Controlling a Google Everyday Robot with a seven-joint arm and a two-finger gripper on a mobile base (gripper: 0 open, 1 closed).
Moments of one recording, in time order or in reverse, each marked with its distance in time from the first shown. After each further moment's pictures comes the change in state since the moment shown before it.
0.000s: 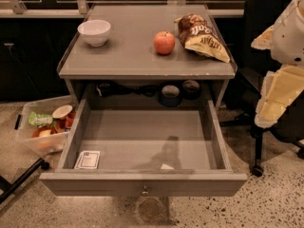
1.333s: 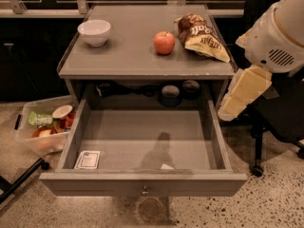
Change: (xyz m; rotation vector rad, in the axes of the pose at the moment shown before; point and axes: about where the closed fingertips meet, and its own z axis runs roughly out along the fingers) arm -0.043 -0.009 0.018 0.076 -0.143 0.135
